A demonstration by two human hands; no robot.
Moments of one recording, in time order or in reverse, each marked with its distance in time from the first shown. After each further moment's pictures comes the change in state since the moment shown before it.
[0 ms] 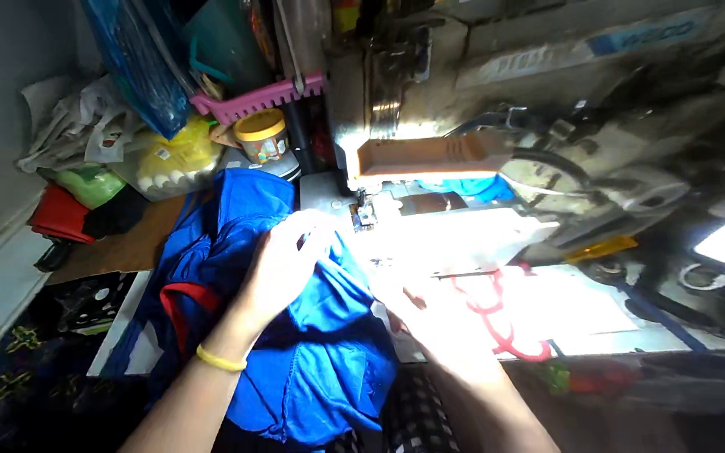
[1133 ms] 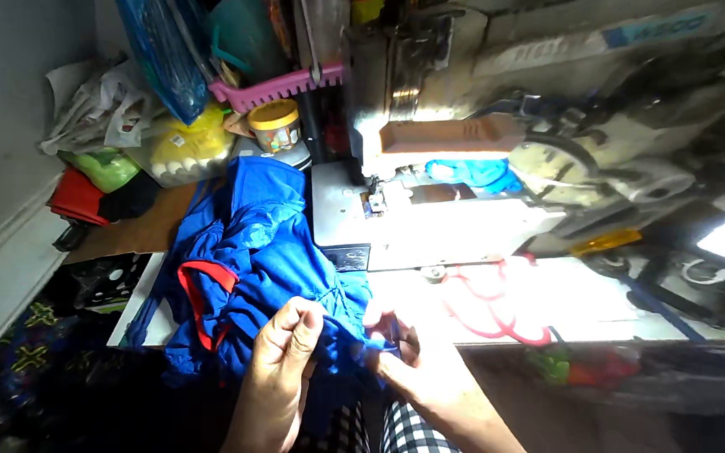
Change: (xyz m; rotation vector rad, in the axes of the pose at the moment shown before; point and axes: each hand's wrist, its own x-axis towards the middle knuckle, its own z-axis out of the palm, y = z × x) left_hand -0.120 0.025 0.023 -1.142 0.210 -0.283; right_hand -0.056 -0.008 0.025 0.435 -0.193 -0.083
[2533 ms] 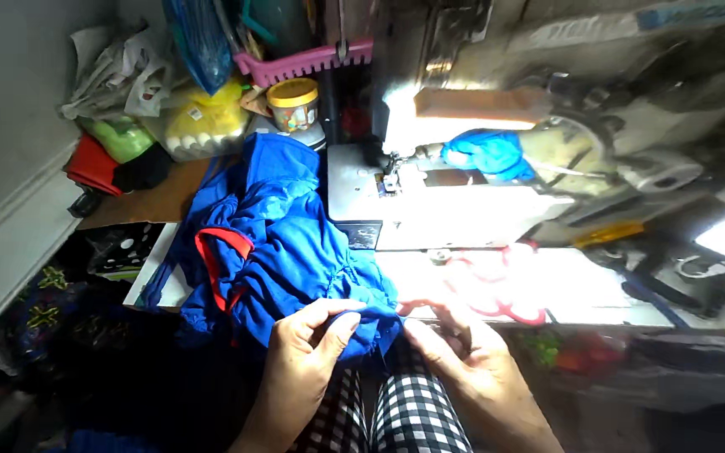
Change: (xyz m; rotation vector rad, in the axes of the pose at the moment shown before) left_hand -0.027 -0.013 -0.006 0.519 -0.012 0.188; right_hand -0.034 -0.005 -0.012 -0.212 0.066 -0.101
